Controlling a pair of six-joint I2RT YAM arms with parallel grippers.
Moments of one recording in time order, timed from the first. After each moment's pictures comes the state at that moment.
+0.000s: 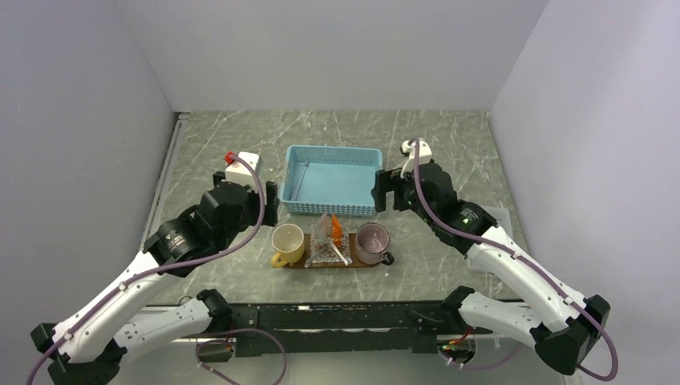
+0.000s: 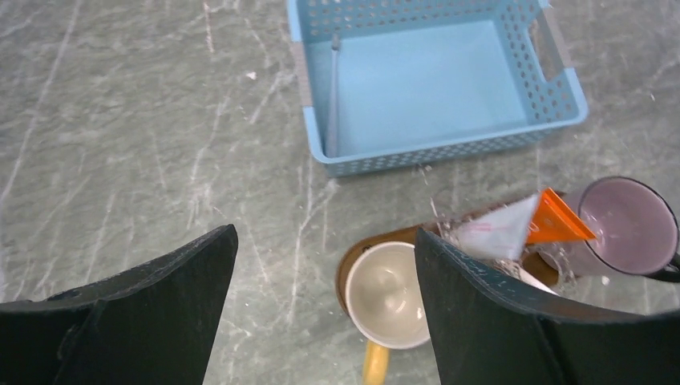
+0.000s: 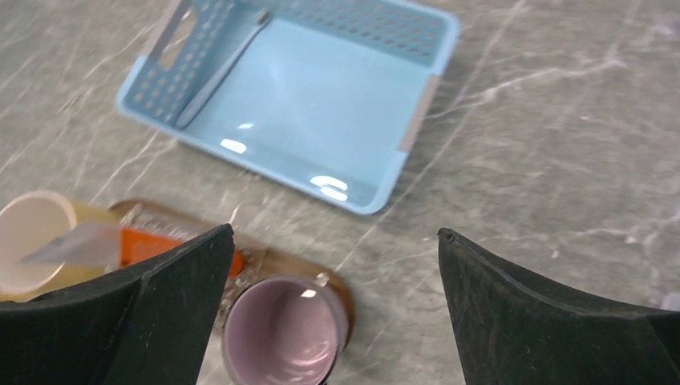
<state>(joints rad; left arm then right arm) -0.85 0.81 1.05 -0.74 -0.51 -0.33 0.72 0.97 0.97 -0.46 0.25 0.28</state>
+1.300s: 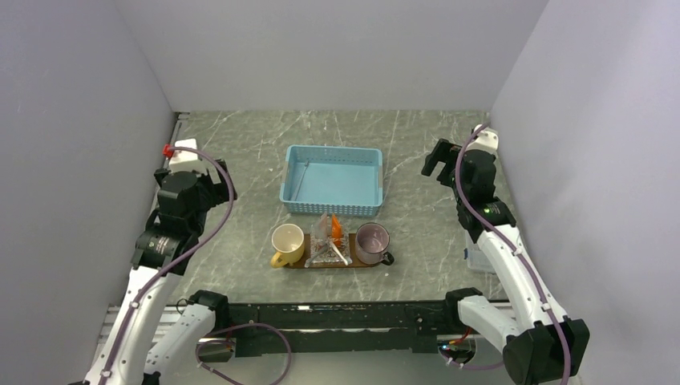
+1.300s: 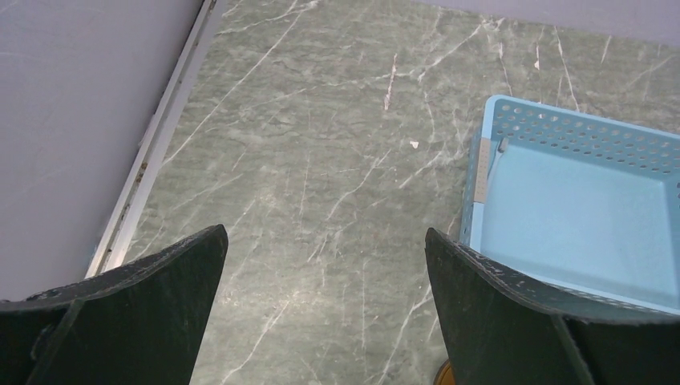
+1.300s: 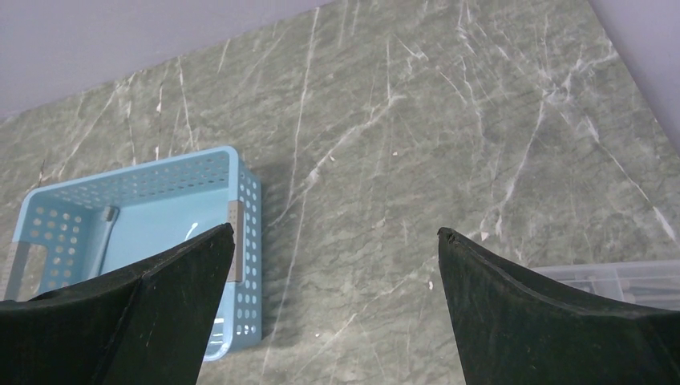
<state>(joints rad) -0.23 0.72 0.93 -0.54 -0.37 -0.20 0.16 0.96 0.86 -0.22 0.23 0.36</state>
